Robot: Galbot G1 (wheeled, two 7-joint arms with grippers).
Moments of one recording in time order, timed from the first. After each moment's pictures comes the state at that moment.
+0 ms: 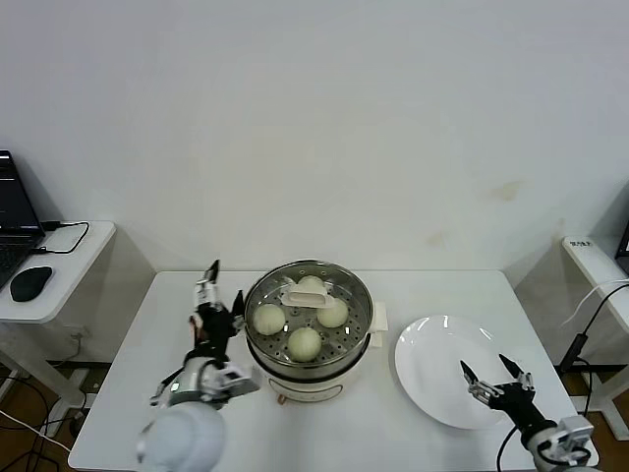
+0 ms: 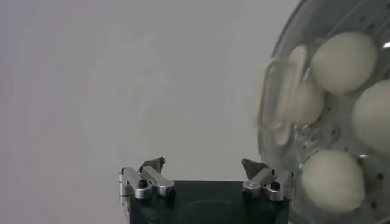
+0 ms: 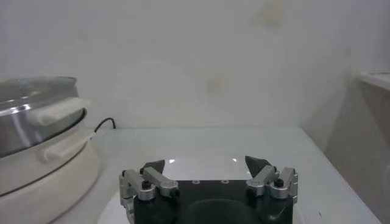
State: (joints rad) left arm 1.28 -1.33 -0.32 -2.19 1.10 0.44 0.23; right arm -1.63 1.19 0.84 1.93 0.47 -0.14 -0.29
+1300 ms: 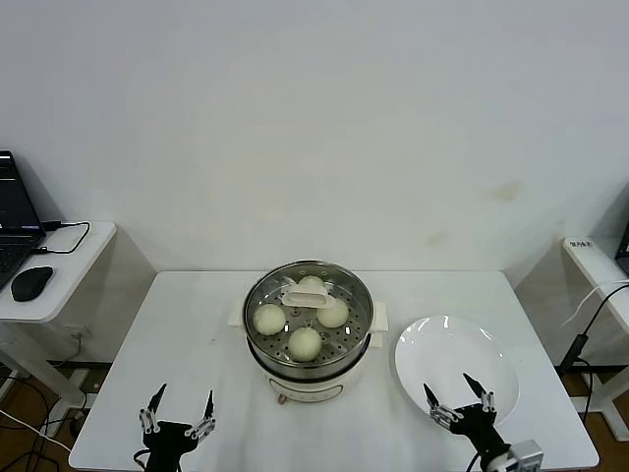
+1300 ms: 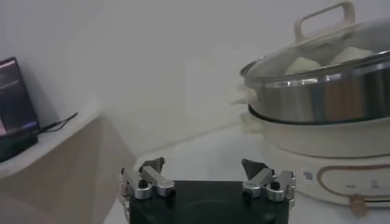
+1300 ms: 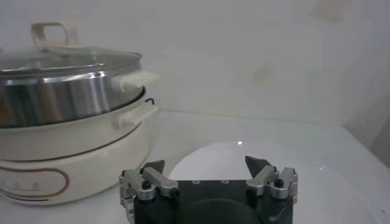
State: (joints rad) left arm 1.83 -1.44 -0.62 -2.13 0.13 0.04 -0.03; right arm -1.73 1.23 0.68 2.03 0.30 -0.10 -0.17
